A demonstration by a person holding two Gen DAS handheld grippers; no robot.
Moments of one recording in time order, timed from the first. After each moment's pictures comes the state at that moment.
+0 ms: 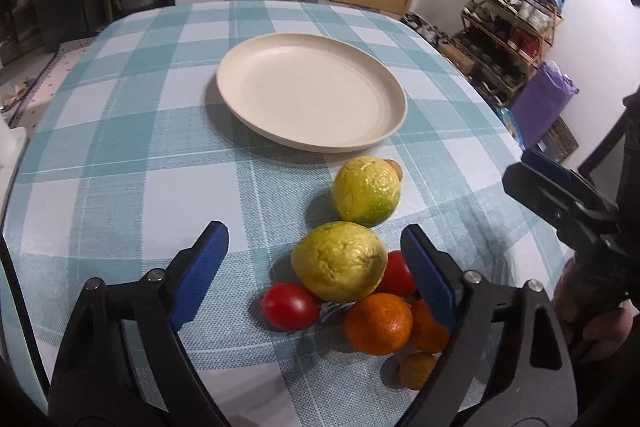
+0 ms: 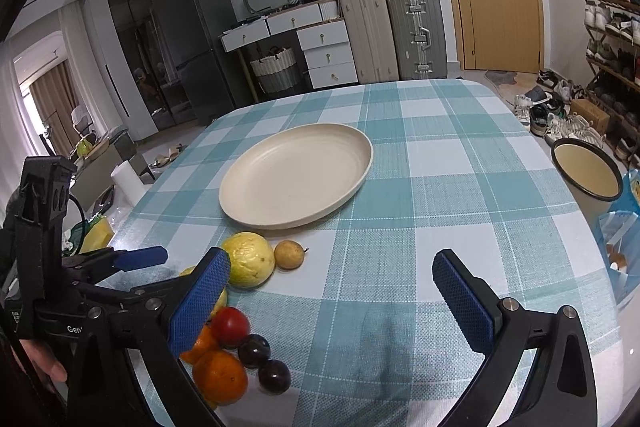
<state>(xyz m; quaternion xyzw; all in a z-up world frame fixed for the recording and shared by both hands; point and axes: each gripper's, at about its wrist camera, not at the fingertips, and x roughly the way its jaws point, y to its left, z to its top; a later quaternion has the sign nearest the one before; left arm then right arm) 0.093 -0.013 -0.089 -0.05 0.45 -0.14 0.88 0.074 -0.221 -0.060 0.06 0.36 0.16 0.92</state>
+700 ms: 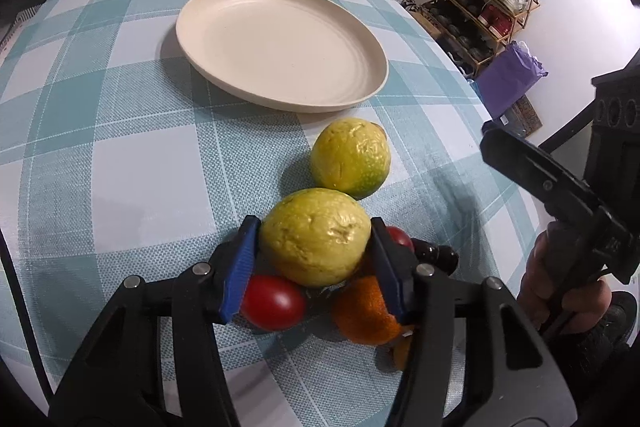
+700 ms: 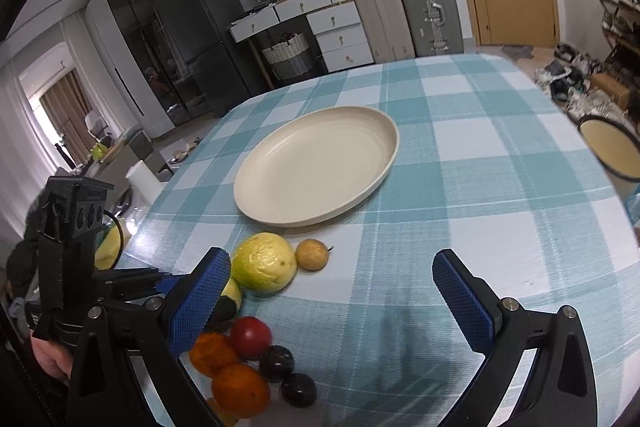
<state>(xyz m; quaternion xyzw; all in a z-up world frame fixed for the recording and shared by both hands) 0.111 -0.009 -0.112 -0.09 0.51 -0.22 0.83 0.096 -0.210 -0.074 0.10 0.39 0.20 0.89</state>
